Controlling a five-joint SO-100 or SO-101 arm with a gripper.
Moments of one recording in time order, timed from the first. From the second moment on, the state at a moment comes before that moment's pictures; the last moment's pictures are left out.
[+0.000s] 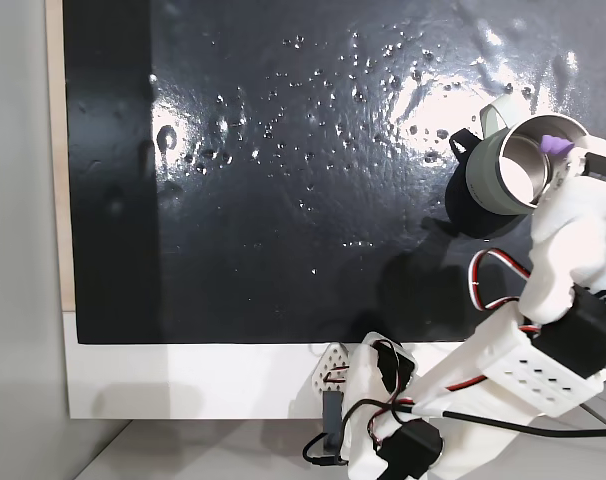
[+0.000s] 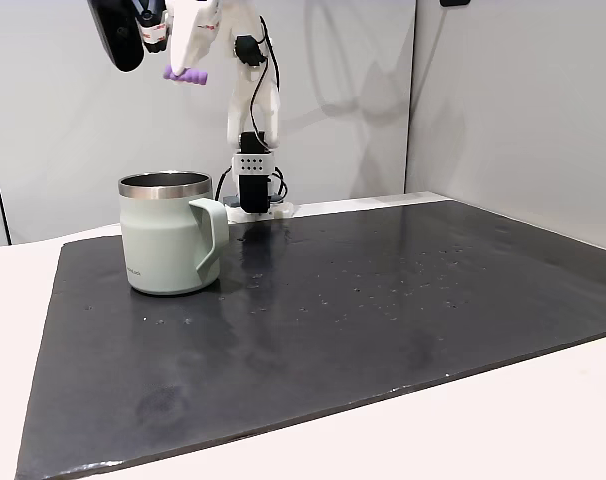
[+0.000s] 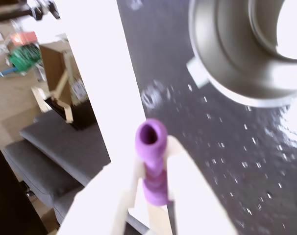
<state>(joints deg) 30.5 105.2 69.8 74.7 -17.4</state>
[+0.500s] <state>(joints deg) 33.4 102.0 72.1 66.9 -20.1</state>
